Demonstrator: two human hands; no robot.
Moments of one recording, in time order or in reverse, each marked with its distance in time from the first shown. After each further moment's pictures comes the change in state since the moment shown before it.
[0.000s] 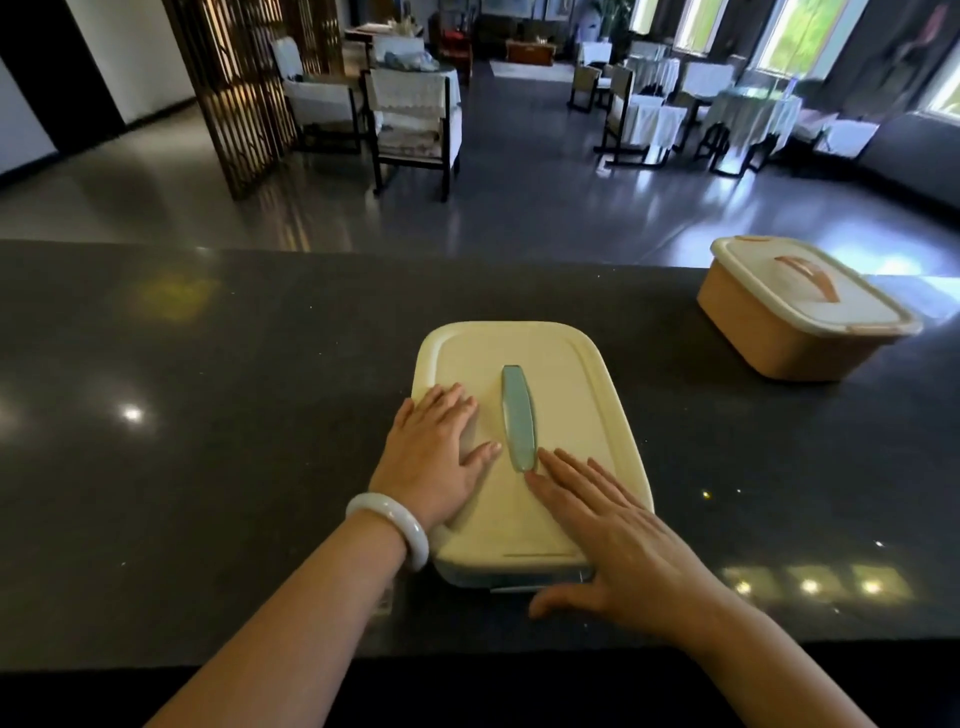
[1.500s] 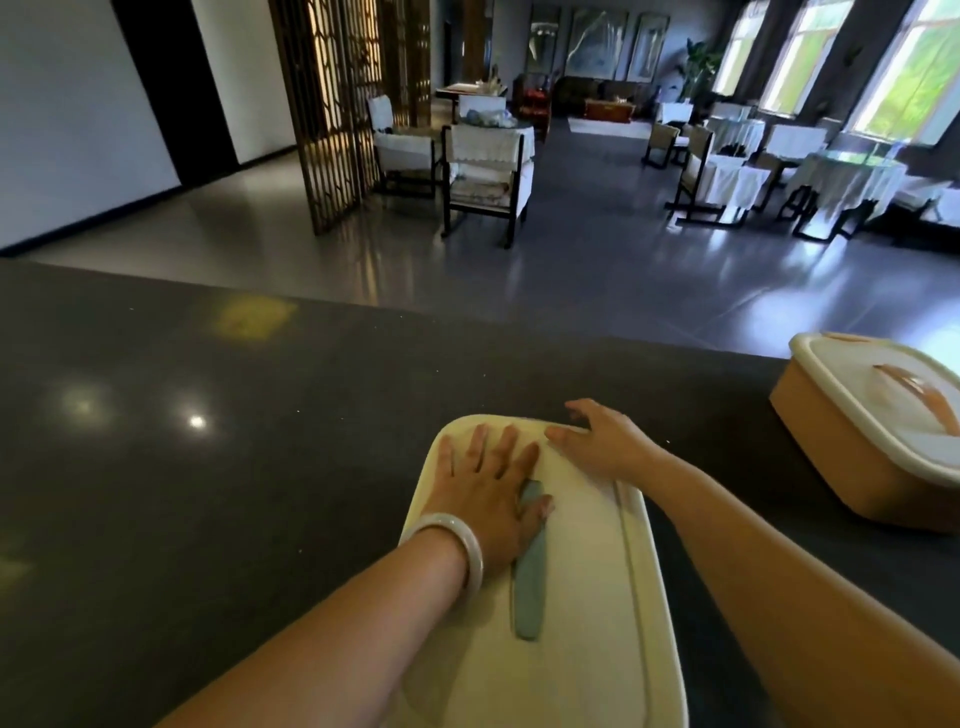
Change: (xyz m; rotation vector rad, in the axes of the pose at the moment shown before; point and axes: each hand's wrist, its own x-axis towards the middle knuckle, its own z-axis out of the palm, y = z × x) left_hand 0.099 0.017 0.011 0.257 -0.221 -0.061; right_hand 0.217 0.121 -0.070 0.405 0.041 0.385
